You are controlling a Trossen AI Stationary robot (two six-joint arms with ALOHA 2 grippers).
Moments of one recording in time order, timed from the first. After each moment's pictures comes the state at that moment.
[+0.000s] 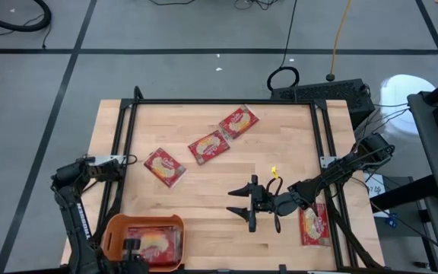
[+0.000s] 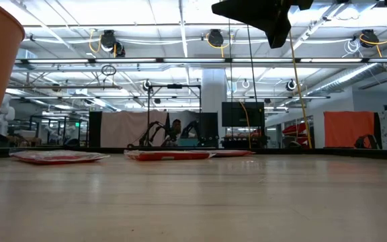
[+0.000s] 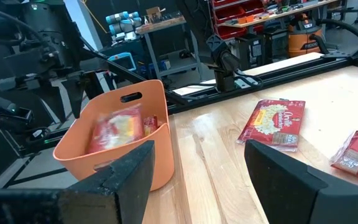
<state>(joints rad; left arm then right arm) -1.17 1.90 1.69 -1.14 -0.25 -1.13 0.51 1.59 0.74 0.70 0.58 0.38</state>
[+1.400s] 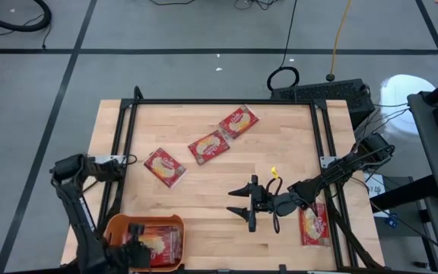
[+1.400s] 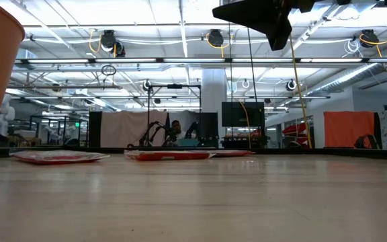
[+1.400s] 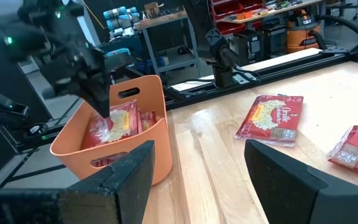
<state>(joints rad) -1.15 1.83 1.47 -1.16 -0.32 -0.97 0.51 1.59 0.74 0.68 0.58 0.39</state>
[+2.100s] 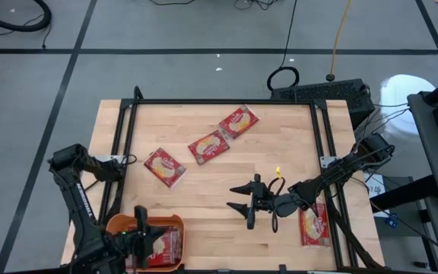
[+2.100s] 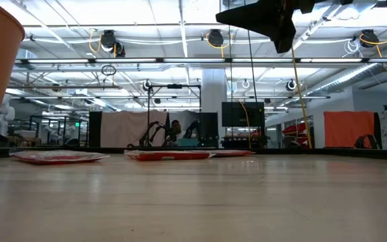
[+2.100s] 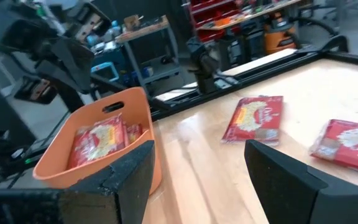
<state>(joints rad) -1.11 1.72 1.48 -1.19 -0.91 -0.82 0.52 1.58 0.74 0.68 0.67 0.46</state>
